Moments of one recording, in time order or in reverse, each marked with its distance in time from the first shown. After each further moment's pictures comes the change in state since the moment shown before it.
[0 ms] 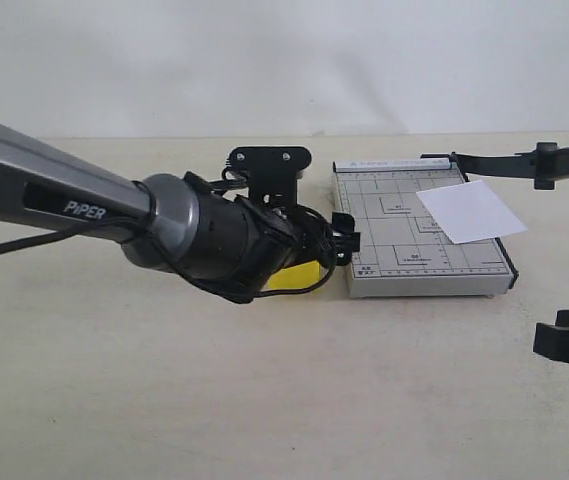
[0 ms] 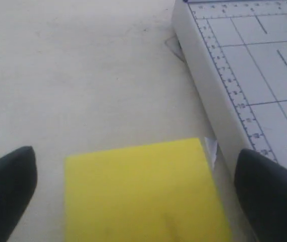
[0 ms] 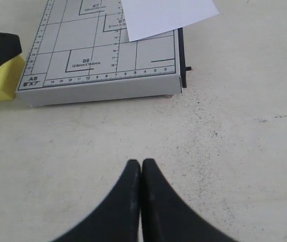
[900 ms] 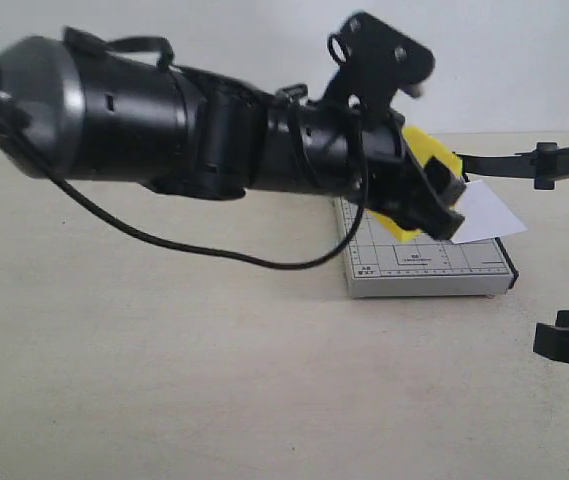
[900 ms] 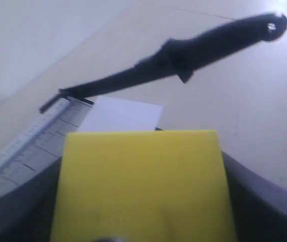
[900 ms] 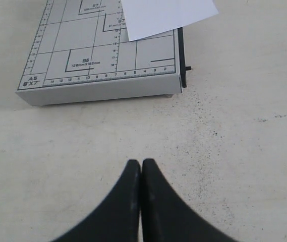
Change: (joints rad) left arm -0.018 -0.293 -0.016 -0.275 0.569 0.895; right arm 0.000 0.000 0.000 0.000 0.000 0.000
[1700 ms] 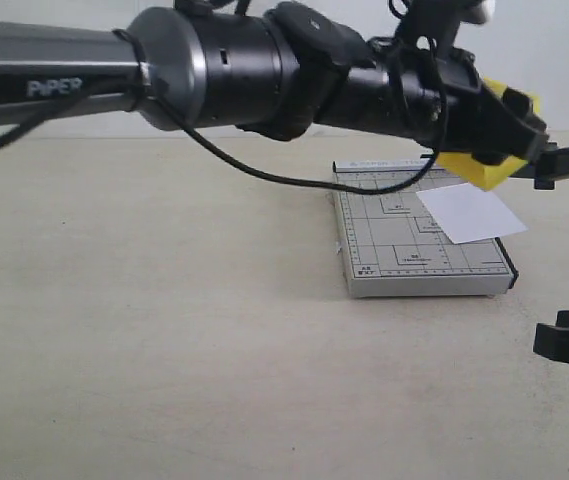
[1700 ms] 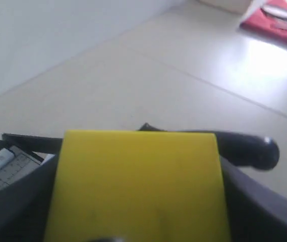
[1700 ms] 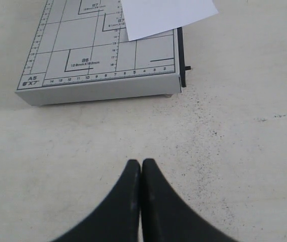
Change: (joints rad) left arm 0.005 0.223 -0.433 0.571 0.160 -0.729; right arm 0.000 0.000 0.000 0.000 0.000 0.000
